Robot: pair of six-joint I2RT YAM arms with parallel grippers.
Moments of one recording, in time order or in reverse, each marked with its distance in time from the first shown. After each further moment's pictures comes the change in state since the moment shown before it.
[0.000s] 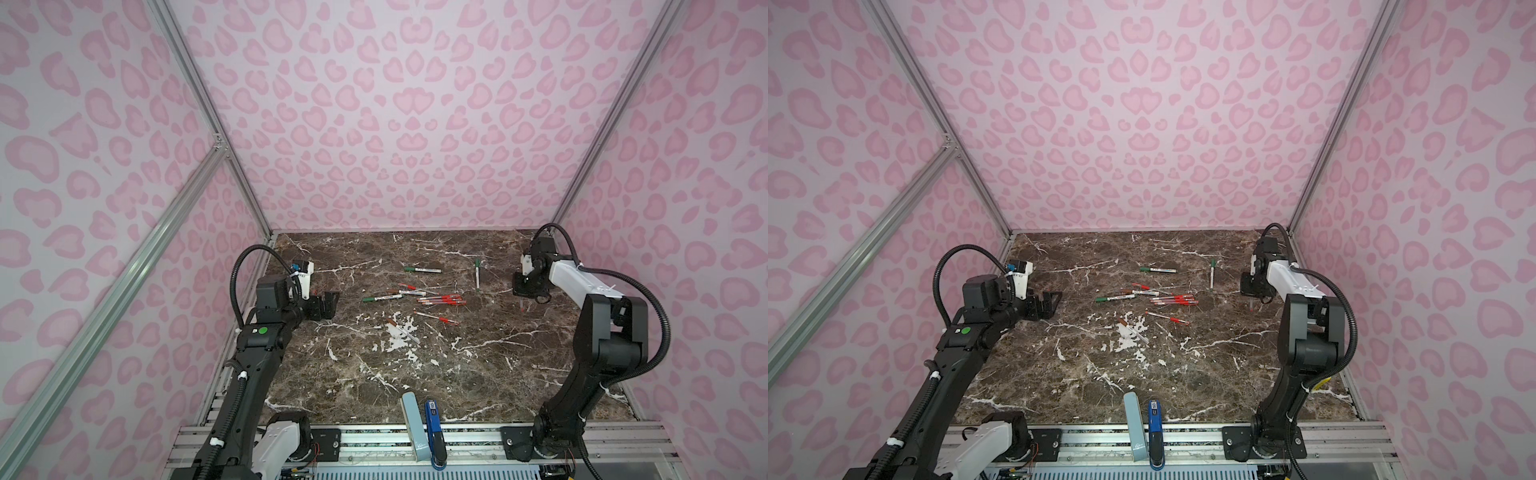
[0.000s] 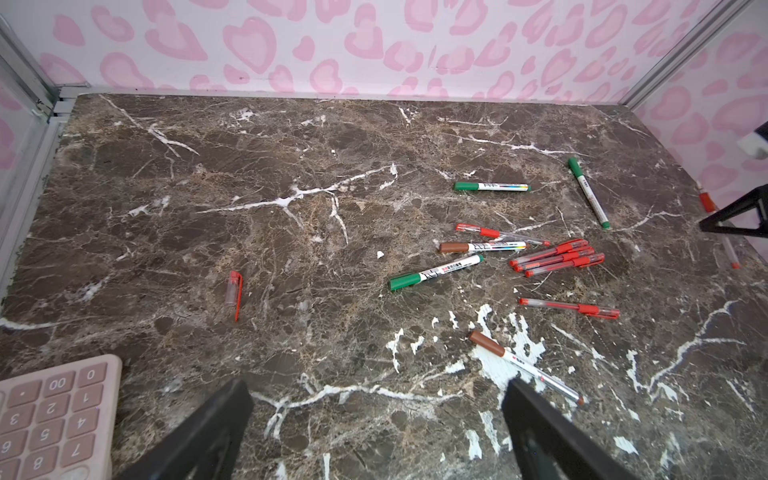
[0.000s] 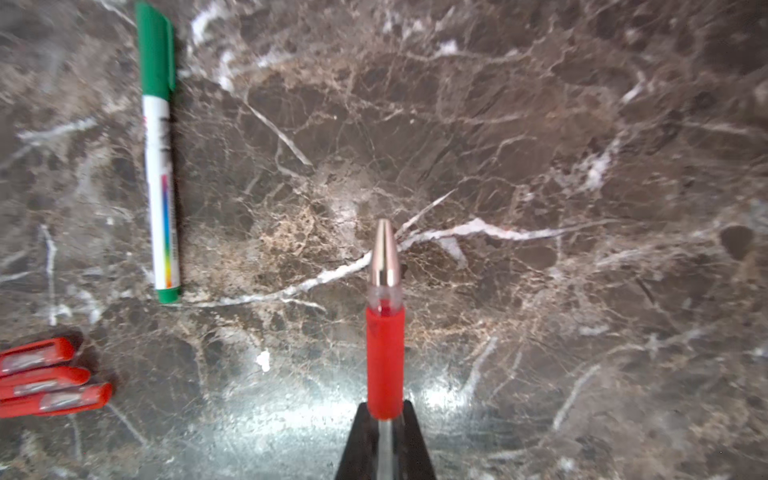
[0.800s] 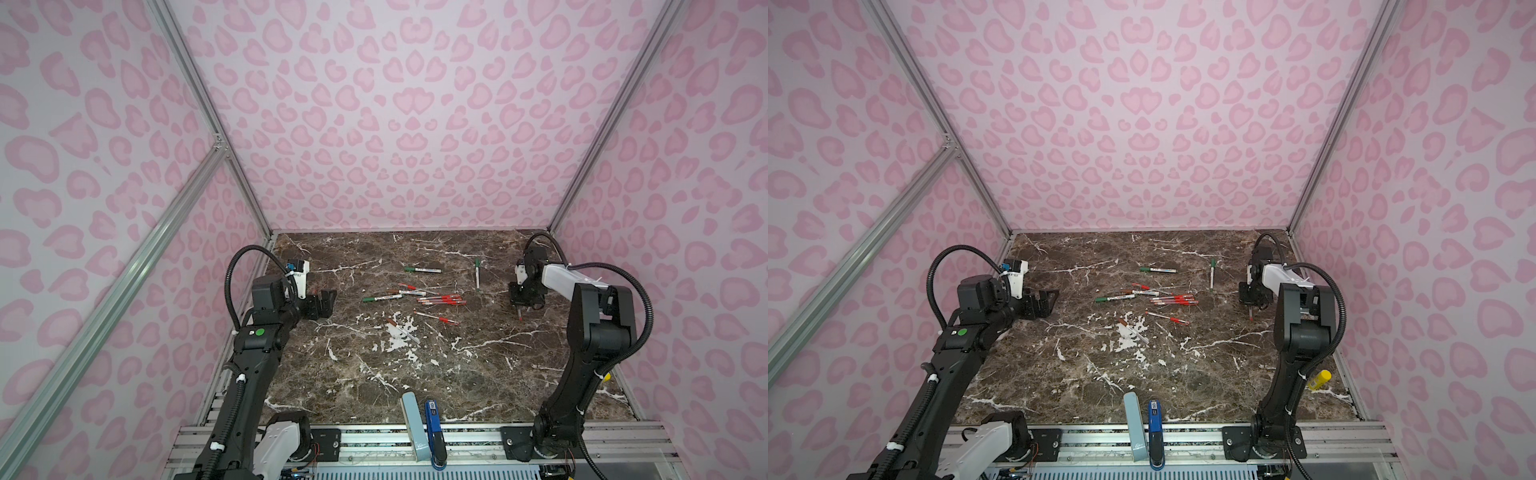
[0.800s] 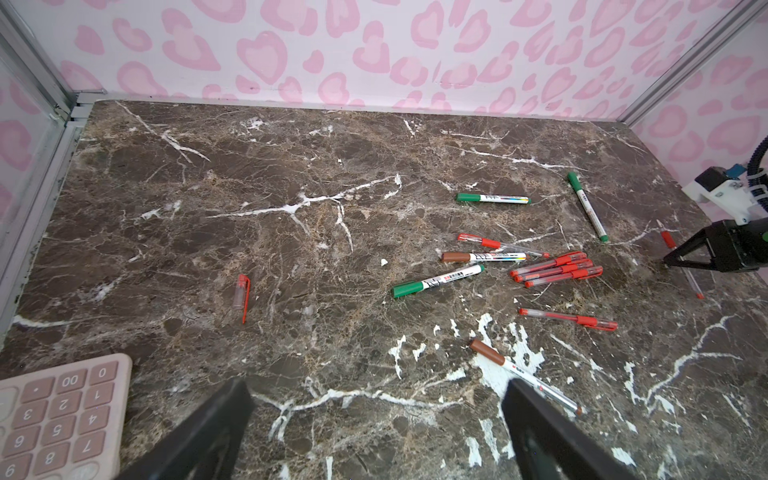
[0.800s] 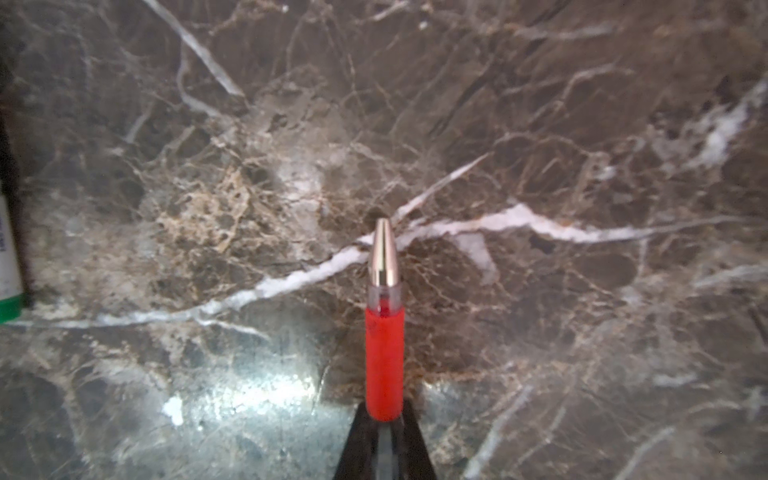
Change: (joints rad) left arm 0.025 -0.018 0.002 0.005 0.014 -0.011; right arm -0.005 0.097 -0.030 0.057 0.027 -0.049
